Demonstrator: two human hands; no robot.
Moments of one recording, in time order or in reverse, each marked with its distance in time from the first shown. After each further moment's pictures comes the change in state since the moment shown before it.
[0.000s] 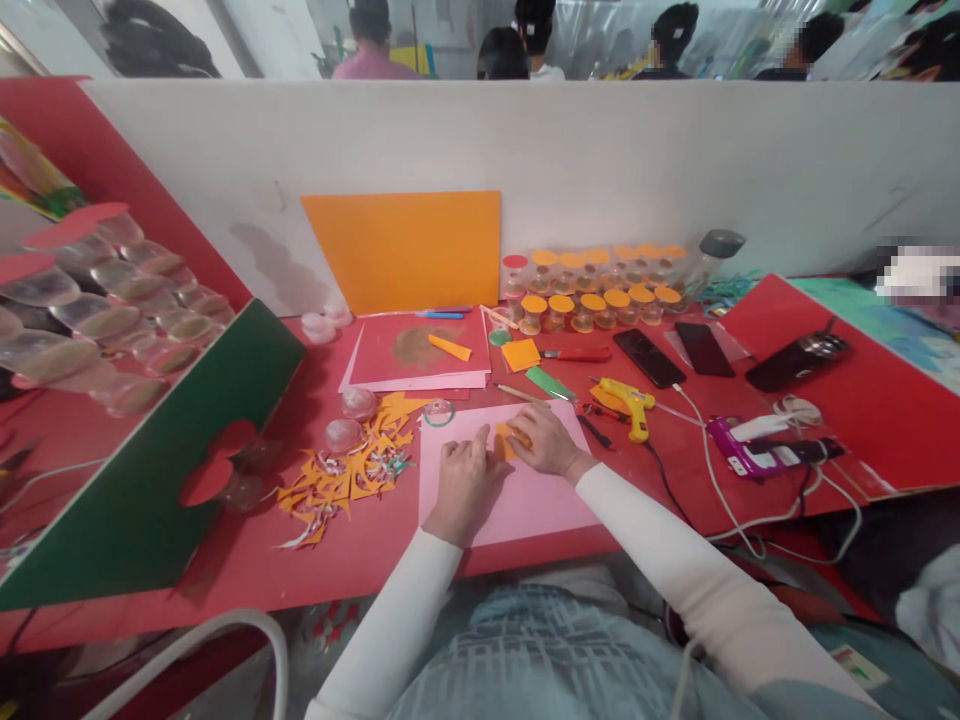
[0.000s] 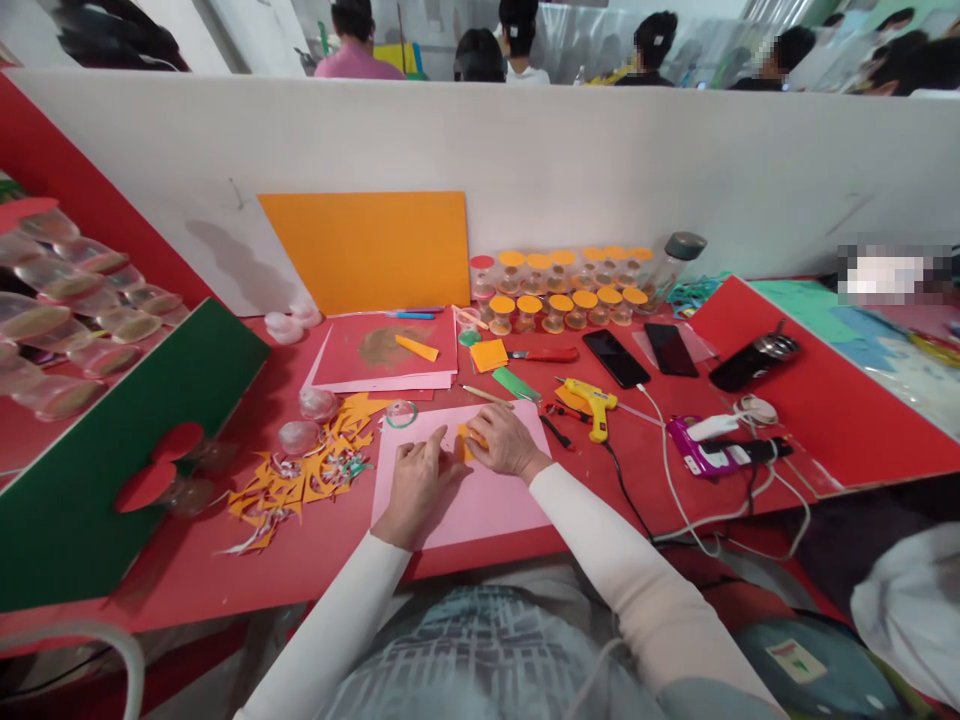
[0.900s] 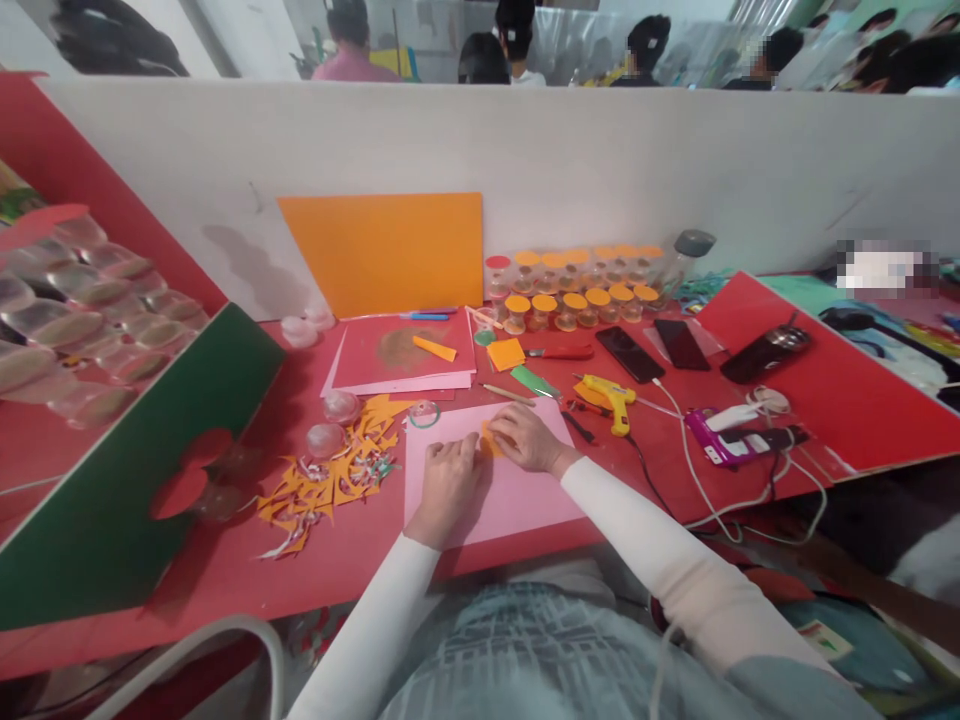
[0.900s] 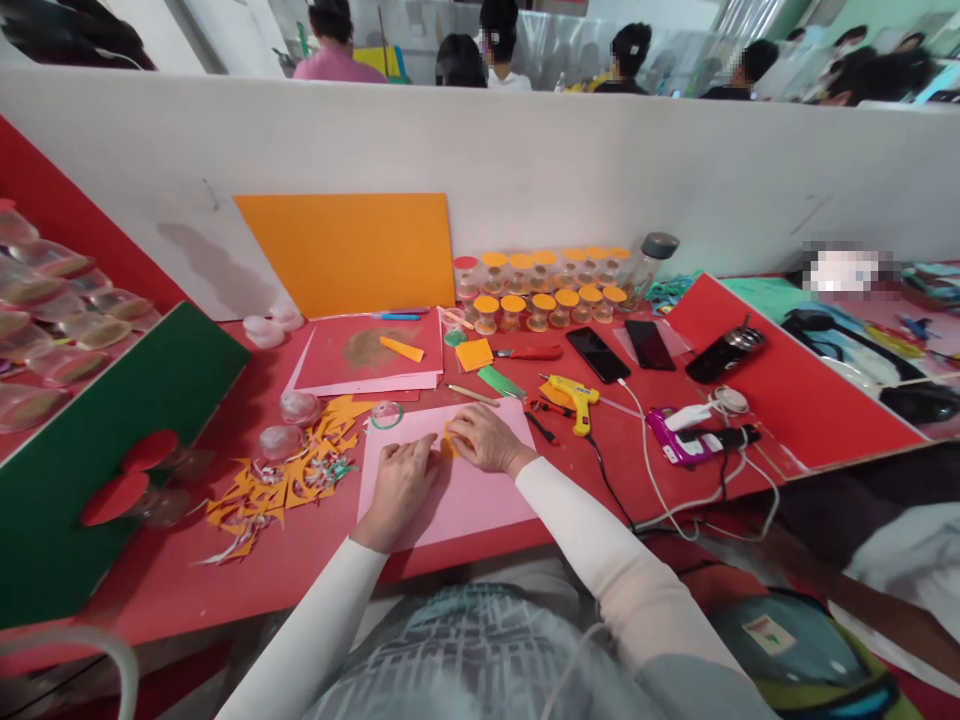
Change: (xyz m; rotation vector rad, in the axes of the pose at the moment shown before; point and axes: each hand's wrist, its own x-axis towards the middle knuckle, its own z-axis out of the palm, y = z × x) left_hand 0.002 -0.002 -0.012 0.019 -0.151 0.042; right_hand 0.006 0.001 -0.002 0.080 -0.014 -0.101
